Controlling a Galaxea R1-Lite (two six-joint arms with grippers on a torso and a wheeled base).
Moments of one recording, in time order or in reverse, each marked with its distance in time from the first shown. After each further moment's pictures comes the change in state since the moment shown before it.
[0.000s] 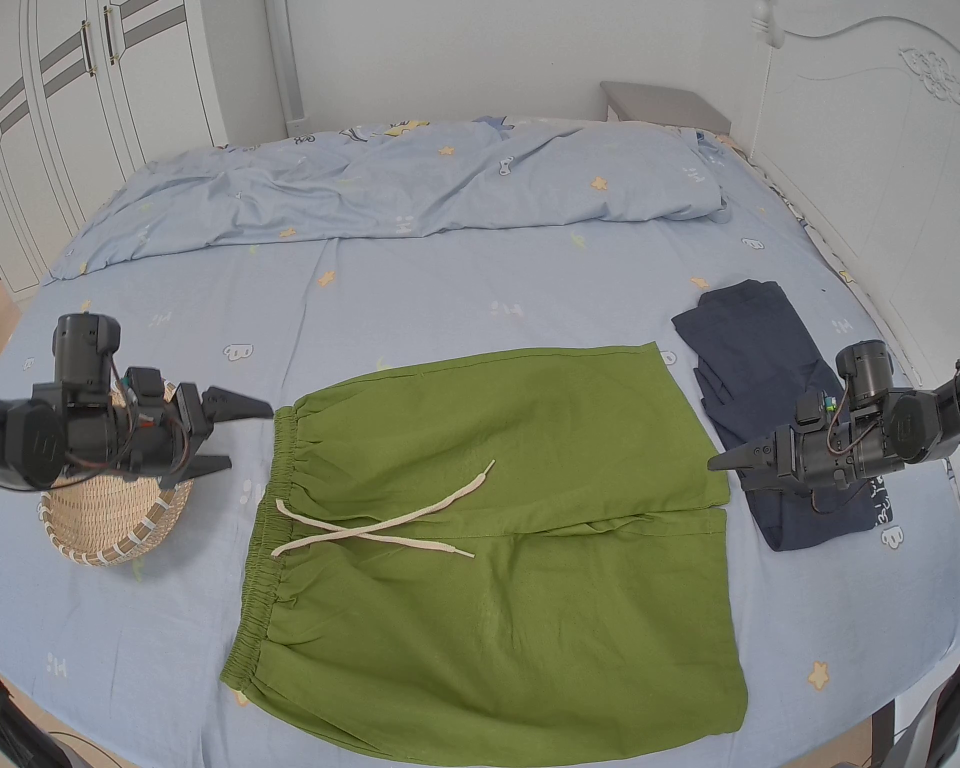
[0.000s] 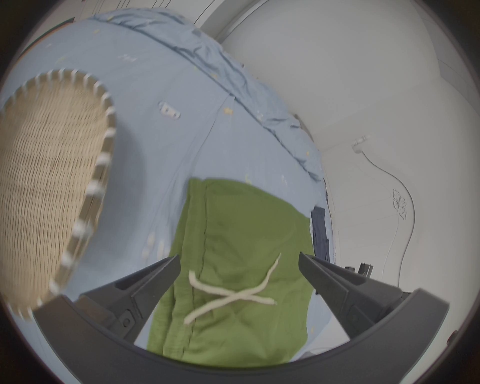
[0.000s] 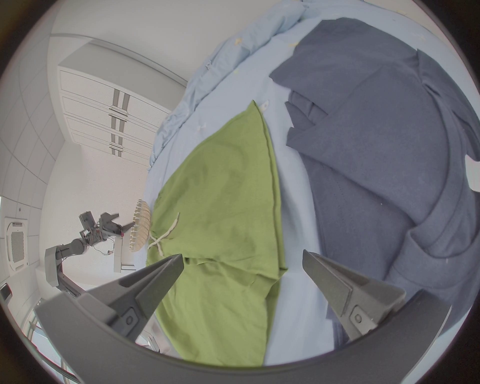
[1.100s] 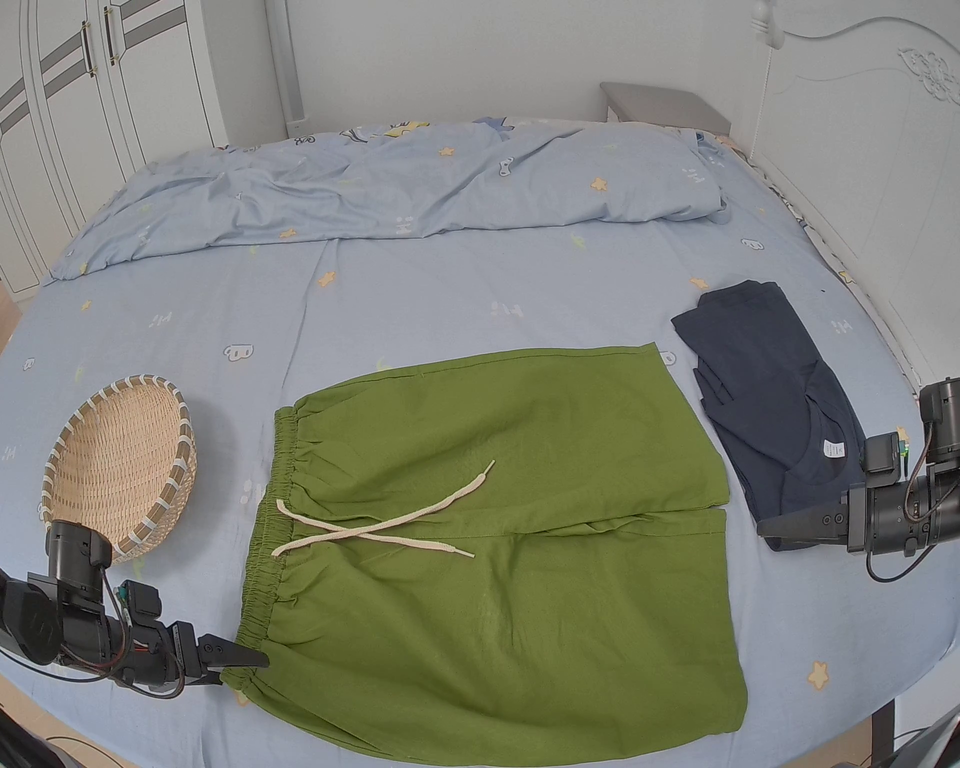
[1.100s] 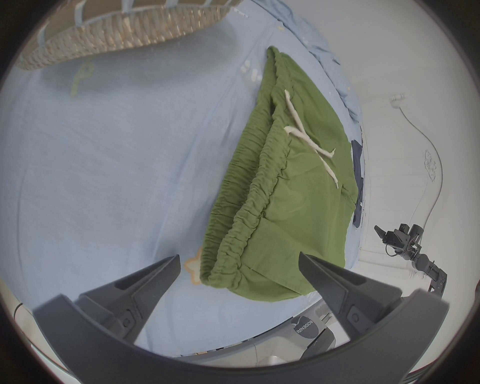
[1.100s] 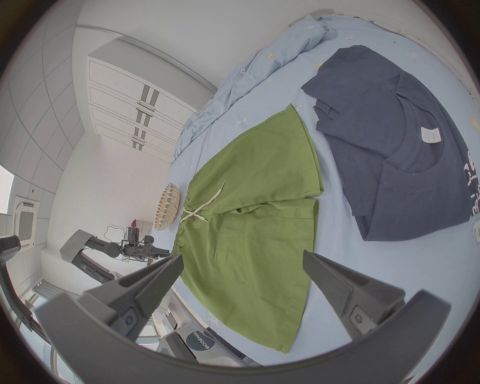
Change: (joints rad) left arm 0.093 -0.114 0.682 -0.063 -0.034 0.296; right arm 0.025 -0.454 0.391 -0.007 0.045 -0.005
